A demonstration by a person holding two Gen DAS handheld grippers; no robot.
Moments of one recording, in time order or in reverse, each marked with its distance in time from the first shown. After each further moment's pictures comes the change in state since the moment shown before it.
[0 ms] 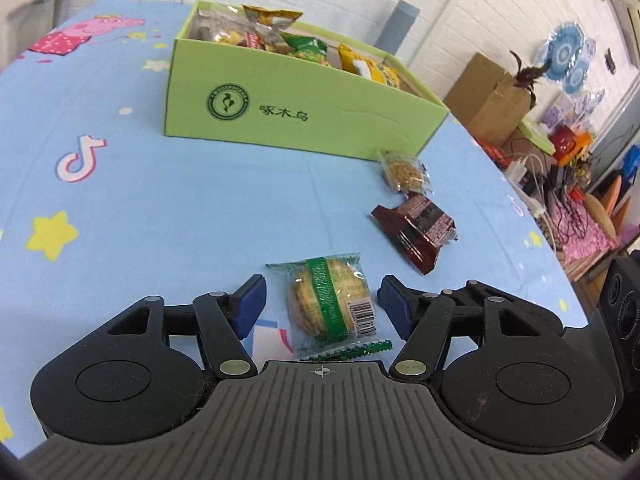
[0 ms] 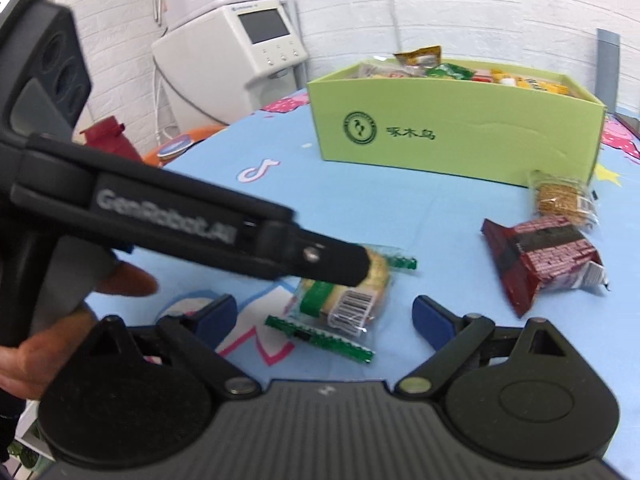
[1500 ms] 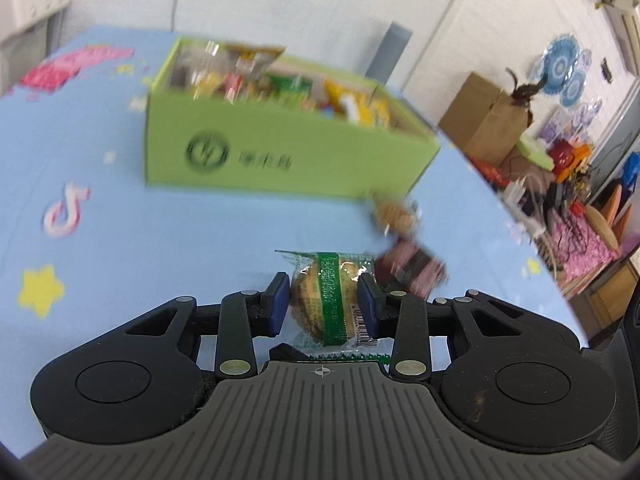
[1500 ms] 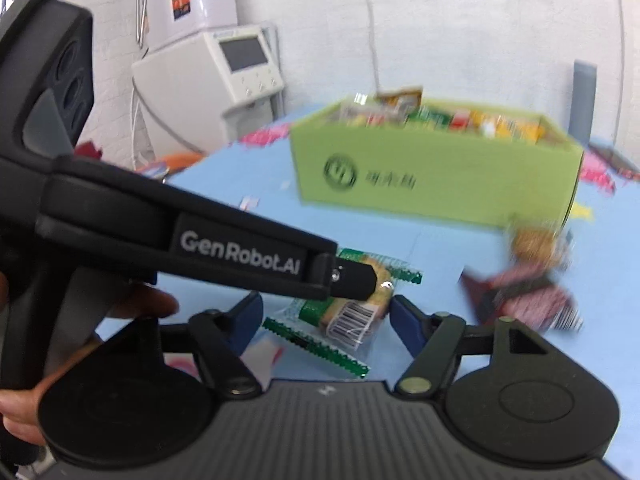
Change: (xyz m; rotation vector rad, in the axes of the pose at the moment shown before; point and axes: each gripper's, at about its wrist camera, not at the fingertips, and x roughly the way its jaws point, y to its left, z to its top) left arm 0.005 -0.020 0.039 0.032 -0.079 0.003; right arm -0.005 0.006 0.030 -0.022 -0.106 -0.100
